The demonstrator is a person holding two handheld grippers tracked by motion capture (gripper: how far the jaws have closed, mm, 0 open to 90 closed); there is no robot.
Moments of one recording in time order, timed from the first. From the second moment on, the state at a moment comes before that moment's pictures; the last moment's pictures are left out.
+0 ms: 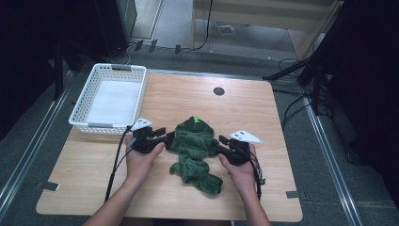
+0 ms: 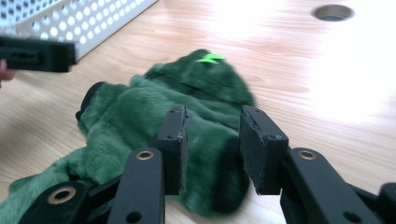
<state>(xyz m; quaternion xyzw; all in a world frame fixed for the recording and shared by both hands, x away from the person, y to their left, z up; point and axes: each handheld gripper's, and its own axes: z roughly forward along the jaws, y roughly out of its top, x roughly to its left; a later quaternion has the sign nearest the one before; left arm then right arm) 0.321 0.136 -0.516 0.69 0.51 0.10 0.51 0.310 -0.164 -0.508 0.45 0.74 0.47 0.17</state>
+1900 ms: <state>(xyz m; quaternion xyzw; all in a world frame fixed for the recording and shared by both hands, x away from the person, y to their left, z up) 0.241 0.113 -0.517 0.77 0.48 0.13 0.41 0.221 -0.171 -0.553 0.45 0.78 0.42 0.13</state>
